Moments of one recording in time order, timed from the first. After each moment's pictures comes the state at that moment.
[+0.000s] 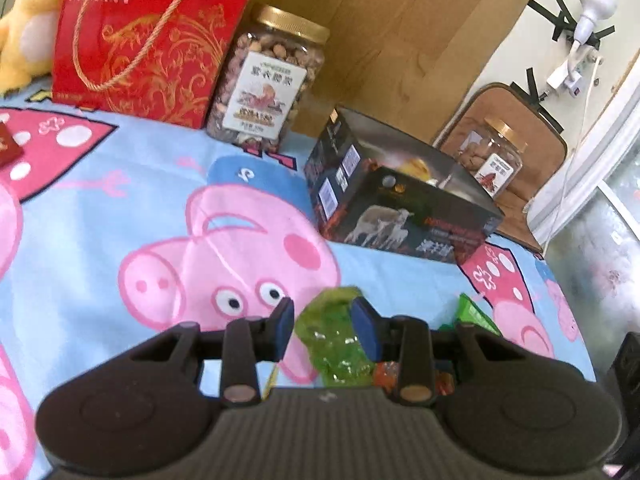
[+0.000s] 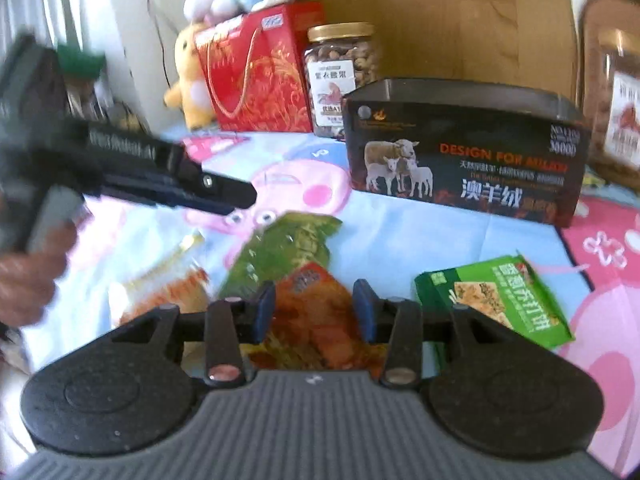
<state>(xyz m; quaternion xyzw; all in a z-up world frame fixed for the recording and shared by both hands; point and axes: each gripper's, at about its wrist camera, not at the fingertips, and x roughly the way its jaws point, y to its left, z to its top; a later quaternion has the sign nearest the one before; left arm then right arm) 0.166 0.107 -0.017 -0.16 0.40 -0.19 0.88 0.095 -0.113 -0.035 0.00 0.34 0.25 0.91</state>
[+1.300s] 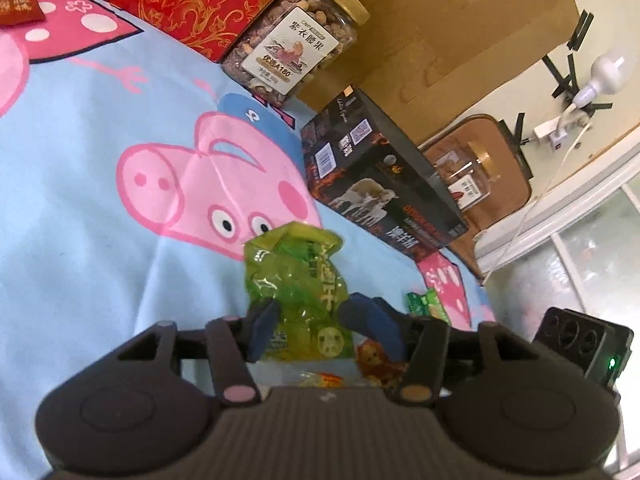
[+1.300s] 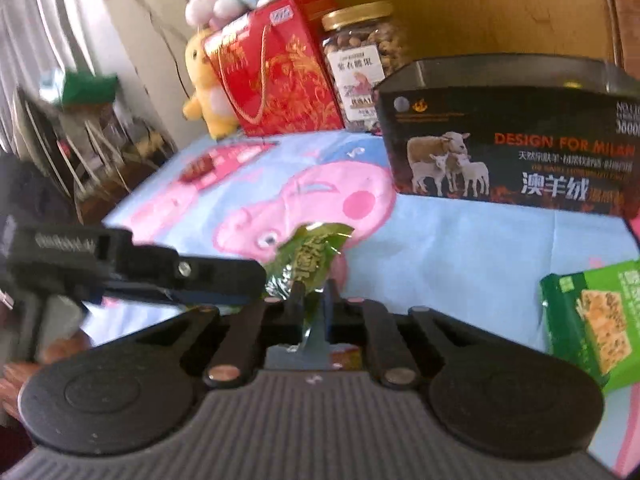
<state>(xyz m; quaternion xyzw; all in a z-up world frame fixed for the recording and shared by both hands) 0.146 0.139 -0.051 -0.32 0.41 -0.23 0.82 0.127 -0.109 -0.039 0.11 0.37 0.30 0.87</state>
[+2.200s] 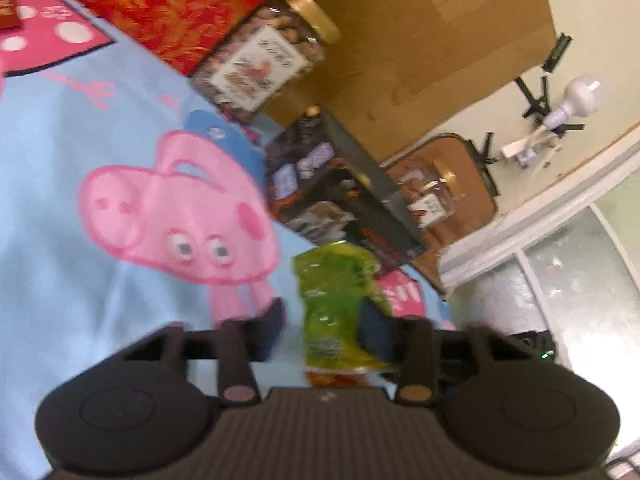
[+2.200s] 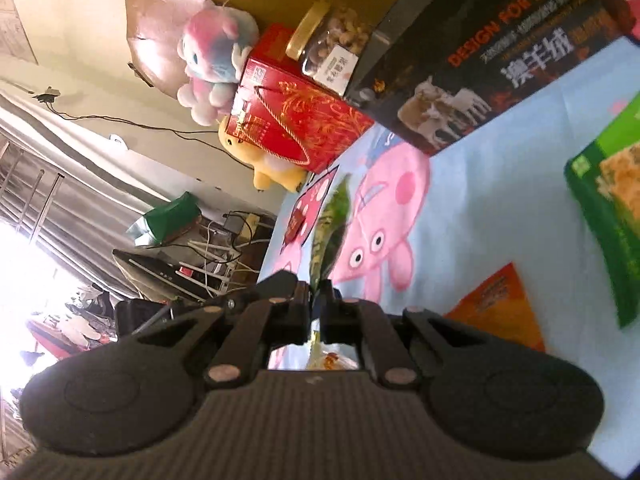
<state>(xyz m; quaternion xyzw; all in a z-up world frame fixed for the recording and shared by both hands) 0.156 0.134 -0.035 -0.35 0.39 -0.27 0.81 0.139 -0.158 -0.054 0.42 0.40 0.36 0.74</state>
